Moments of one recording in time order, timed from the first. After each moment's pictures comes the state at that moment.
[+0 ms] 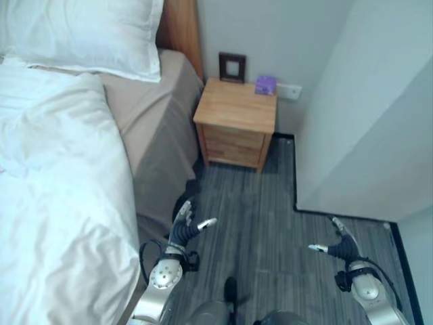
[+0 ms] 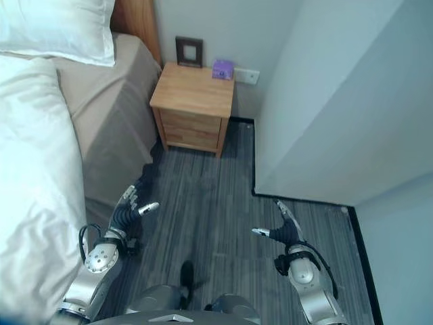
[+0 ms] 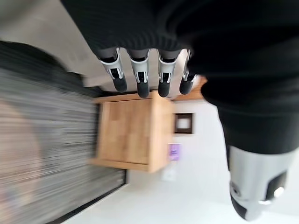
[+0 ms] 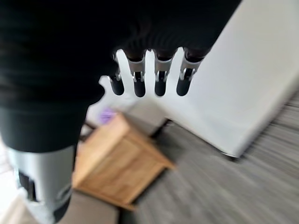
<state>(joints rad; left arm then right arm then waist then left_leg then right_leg) 0.10 0.31 -0.20 0.01 -0.21 -0.03 0.19 0.23 -0.38 0.14 -0.01 -0.28 0.02 -0.14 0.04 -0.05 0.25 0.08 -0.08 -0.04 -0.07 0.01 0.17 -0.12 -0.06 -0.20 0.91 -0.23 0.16</state>
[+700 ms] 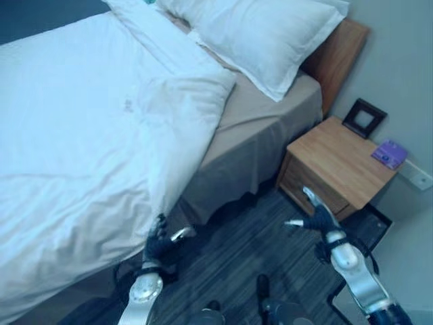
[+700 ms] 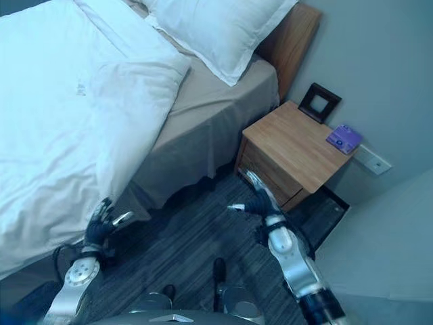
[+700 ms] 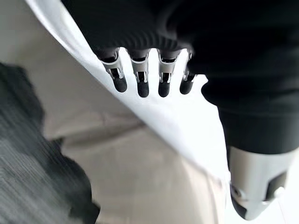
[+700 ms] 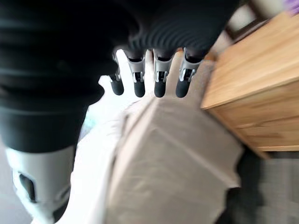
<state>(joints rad) 0.24 0.28 -0.01 0.12 -0.27 -0.05 0.26 -0.01 -0.41 0.25 0.02 -0.28 -0.01 -0.10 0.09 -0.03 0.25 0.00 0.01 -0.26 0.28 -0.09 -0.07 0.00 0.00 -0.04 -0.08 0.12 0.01</state>
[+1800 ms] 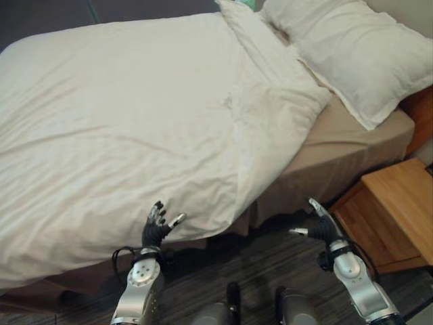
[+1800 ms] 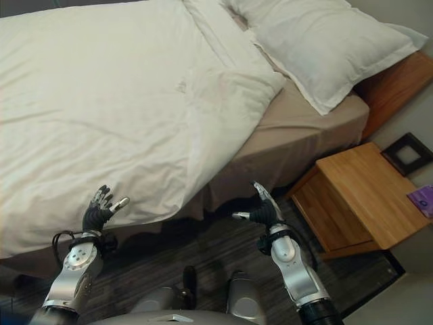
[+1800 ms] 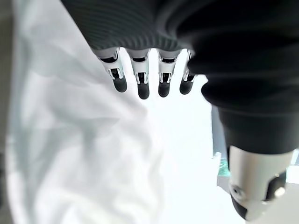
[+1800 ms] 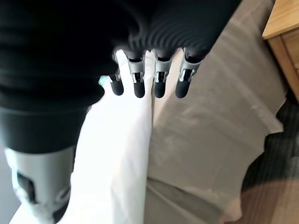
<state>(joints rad) 0.13 0.34 -0.01 0.15 -0.31 -0.04 0.22 0.07 -0.36 0.20 0.05 -0.26 0.04 -0.11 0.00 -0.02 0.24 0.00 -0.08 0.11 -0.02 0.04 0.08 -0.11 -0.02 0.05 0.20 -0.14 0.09</state>
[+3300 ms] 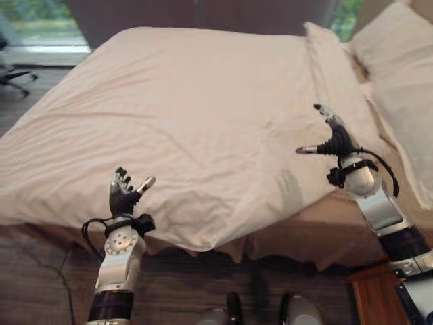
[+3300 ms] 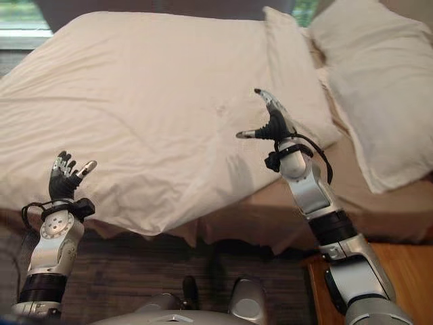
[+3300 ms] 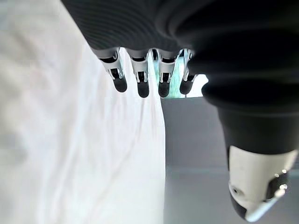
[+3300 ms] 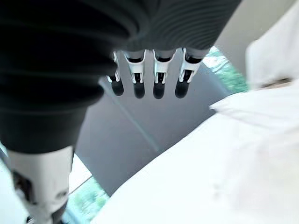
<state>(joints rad) -0.12 0.39 0.16 0.22 -0.39 -0.04 0.30 -0.62 -0.59 0.27 0.15 -0.20 0.12 -0.13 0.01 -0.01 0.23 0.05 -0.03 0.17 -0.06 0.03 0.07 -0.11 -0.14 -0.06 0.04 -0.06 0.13</state>
